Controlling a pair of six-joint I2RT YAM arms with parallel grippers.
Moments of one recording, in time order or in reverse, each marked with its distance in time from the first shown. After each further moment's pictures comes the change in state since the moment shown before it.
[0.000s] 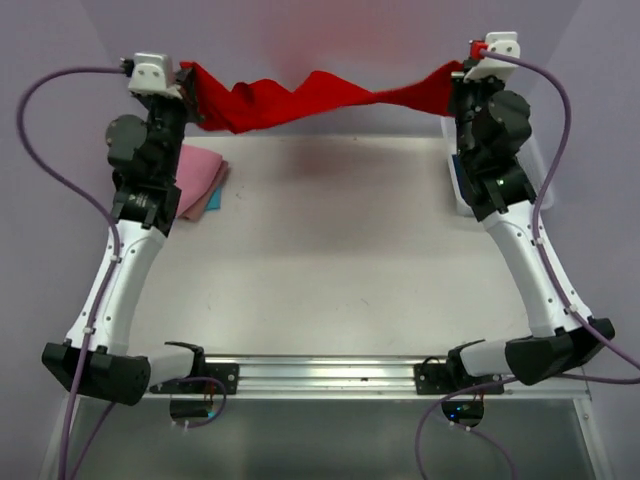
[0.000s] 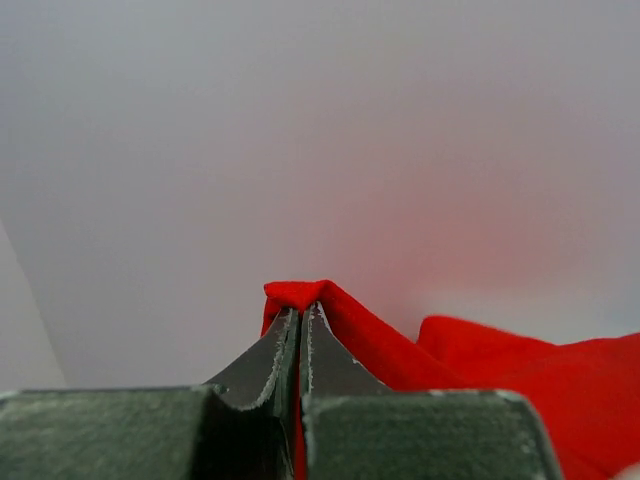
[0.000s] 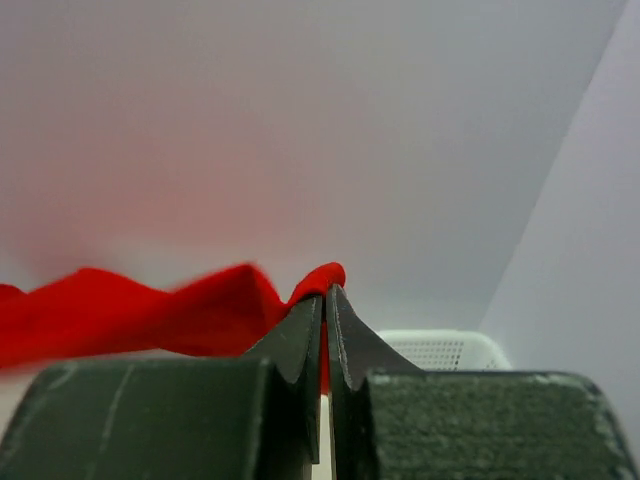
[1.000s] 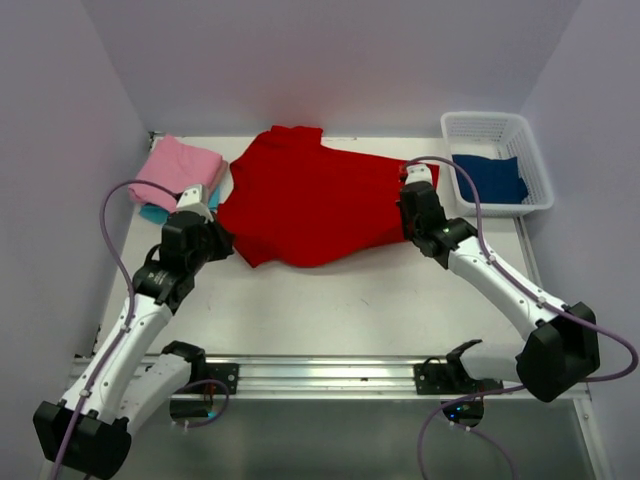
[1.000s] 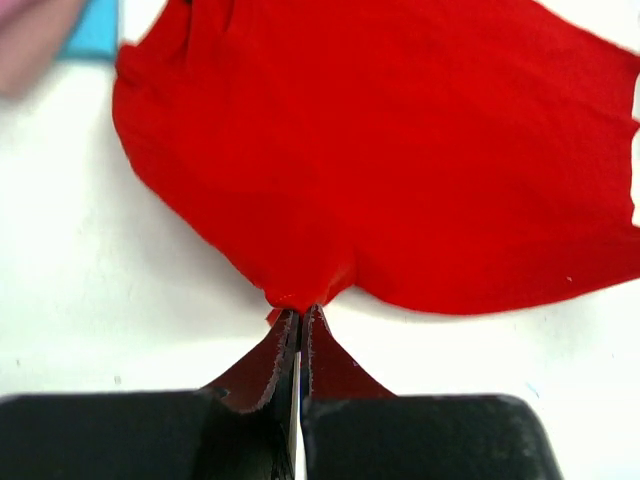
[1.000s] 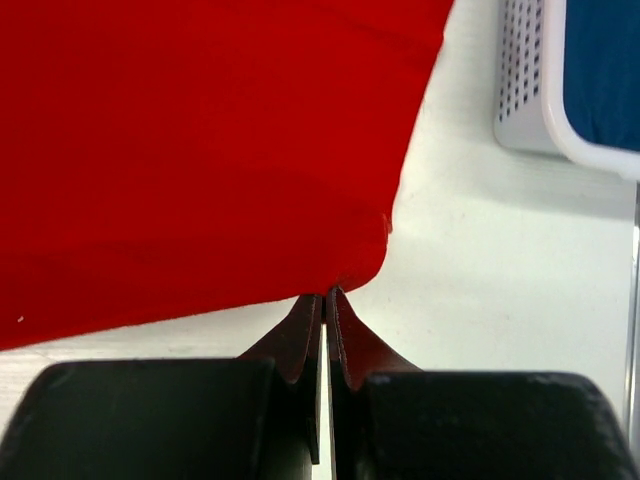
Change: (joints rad) left arm -0.094 -0.411 -0.753 -0.538 -0.029 -0.496; right arm 0.166 -0.109 -0.664 -0.445 0.061 0.326
